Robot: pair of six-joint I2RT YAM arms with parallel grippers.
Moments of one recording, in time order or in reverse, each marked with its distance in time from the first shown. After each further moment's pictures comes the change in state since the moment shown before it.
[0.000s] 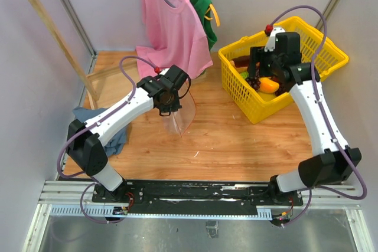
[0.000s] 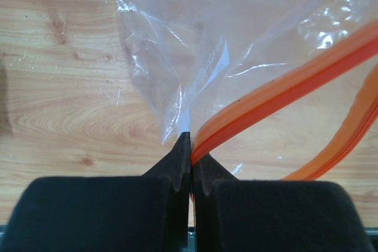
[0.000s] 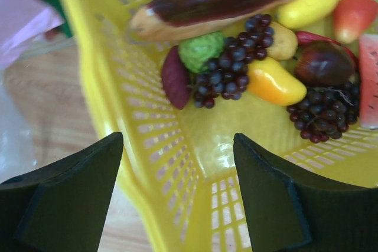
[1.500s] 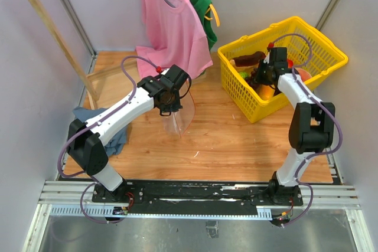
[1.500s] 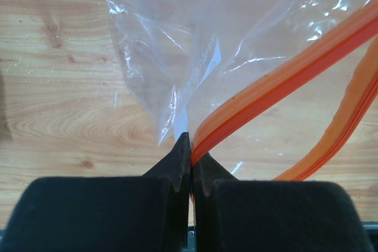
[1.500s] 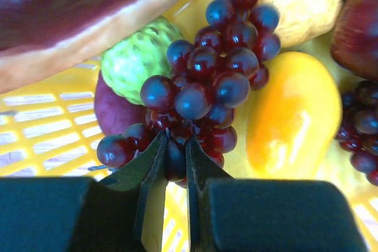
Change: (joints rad) left arm 0.000 0.006 0.008 0.012 0.019 0.031; right arm -0.193 0.428 -0.175 0.393 -0.092 0.216
